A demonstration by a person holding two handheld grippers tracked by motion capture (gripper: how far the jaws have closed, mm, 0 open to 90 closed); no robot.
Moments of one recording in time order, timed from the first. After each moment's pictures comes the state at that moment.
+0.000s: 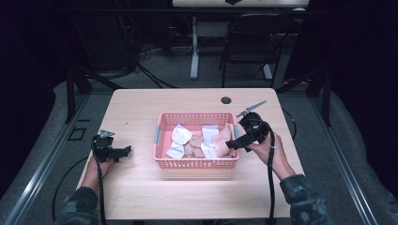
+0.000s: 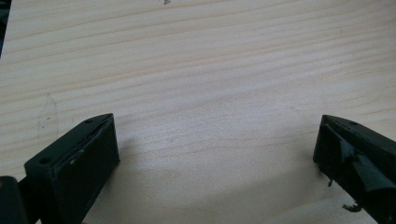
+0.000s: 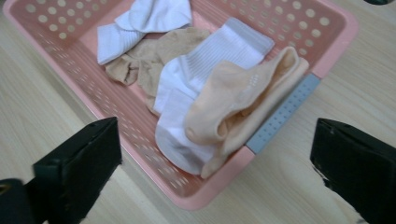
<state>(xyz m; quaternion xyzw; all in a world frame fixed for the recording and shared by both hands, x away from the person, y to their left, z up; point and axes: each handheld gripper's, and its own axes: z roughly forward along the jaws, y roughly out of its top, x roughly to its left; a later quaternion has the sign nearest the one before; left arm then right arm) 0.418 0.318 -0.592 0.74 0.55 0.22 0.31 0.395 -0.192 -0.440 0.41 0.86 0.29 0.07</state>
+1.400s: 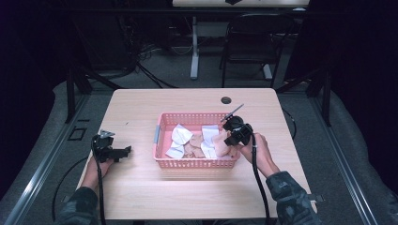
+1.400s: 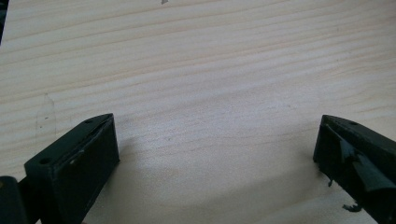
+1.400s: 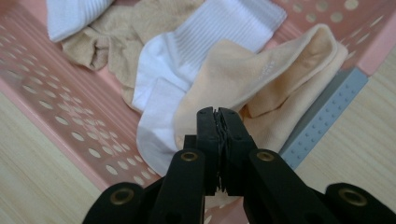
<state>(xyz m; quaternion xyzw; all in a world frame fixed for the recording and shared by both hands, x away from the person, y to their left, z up) 0.417 0.317 -0.592 0.75 0.54 0.23 0.31 0.413 -0.154 -0.471 0.42 0.88 0.20 0.08</state>
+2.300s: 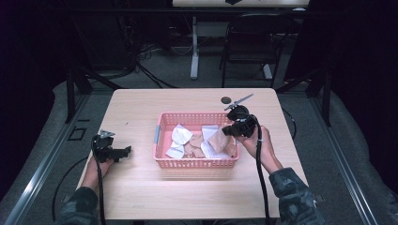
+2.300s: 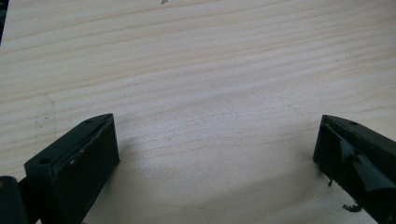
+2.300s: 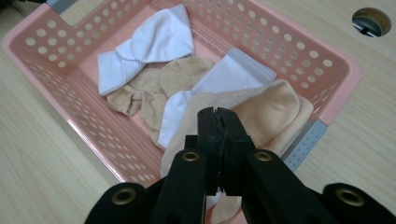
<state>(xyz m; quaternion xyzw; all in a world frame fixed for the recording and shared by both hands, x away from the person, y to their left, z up) 0.417 0.317 -0.592 0.75 0.54 0.23 0.31 0.410 -0.160 -0.428 0.41 0.86 0.29 0.10</state>
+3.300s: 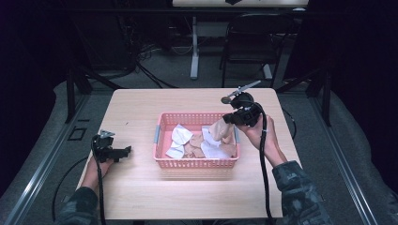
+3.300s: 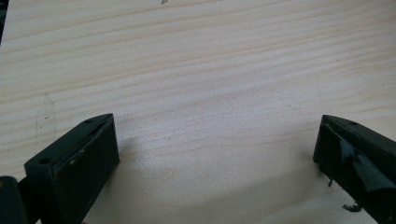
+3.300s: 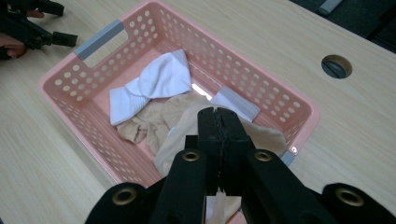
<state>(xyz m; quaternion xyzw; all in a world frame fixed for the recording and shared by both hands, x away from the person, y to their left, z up) 0.417 0.317 -0.592 0.75 0.54 0.23 0.31 0.410 -0.163 -0.383 0.40 0.85 0.32 0.13</state>
